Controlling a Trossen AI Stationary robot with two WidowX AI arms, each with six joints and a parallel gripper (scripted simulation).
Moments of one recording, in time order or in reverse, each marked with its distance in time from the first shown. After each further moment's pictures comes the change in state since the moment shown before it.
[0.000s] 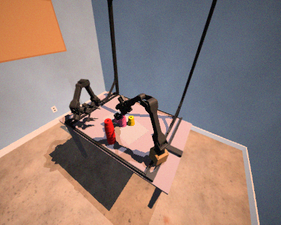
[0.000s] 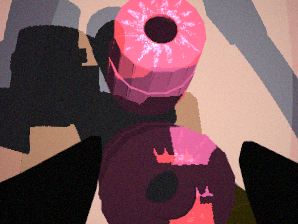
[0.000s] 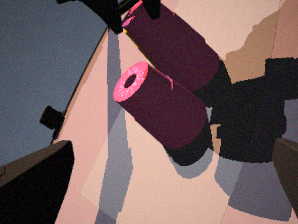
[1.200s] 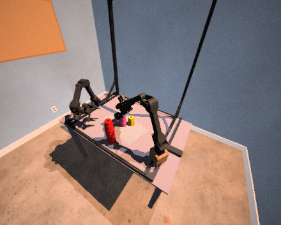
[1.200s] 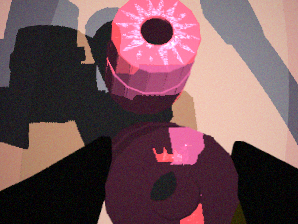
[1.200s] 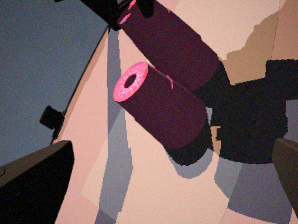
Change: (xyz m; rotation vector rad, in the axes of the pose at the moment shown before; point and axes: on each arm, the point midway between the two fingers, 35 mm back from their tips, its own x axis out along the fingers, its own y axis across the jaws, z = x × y) left arm -0.004 -0.002 0.002 -0.001 0.005 -0.002; right arm 0.000 0.000 0.000 0.000 0.000 0.000
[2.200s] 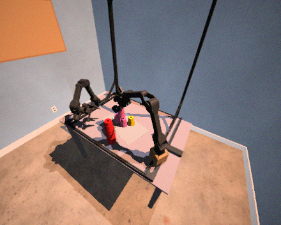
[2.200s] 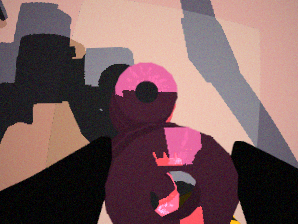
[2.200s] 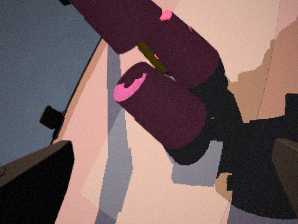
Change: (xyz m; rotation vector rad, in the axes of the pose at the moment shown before) left arm -0.050 -0.004 0.049 -0.001 -0.019 -0.001; right arm 0.000 0.000 0.000 0.000 0.000 0.000
